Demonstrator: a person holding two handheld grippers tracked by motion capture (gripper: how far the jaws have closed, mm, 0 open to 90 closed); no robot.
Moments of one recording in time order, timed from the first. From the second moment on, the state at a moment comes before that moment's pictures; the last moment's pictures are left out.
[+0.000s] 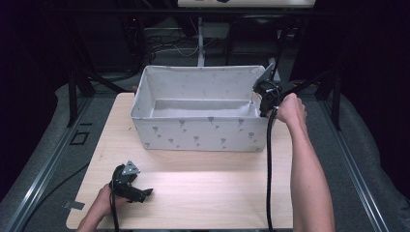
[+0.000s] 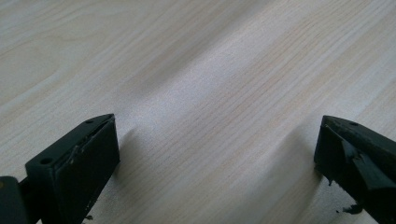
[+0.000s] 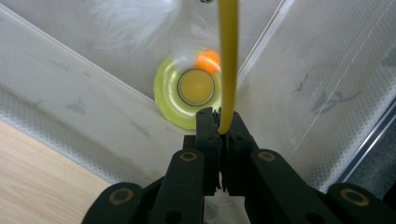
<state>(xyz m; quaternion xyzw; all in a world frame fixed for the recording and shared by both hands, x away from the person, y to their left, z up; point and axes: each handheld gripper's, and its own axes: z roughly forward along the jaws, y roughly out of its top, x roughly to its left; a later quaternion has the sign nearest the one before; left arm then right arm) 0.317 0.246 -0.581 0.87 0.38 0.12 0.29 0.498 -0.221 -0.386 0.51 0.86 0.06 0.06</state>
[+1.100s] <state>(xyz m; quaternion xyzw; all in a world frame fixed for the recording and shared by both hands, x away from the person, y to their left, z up) 0.317 0.246 -0.581 0.87 0.38 0.12 0.29 0.445 -0.187 -0.309 0.44 0.88 0.14 0.12</state>
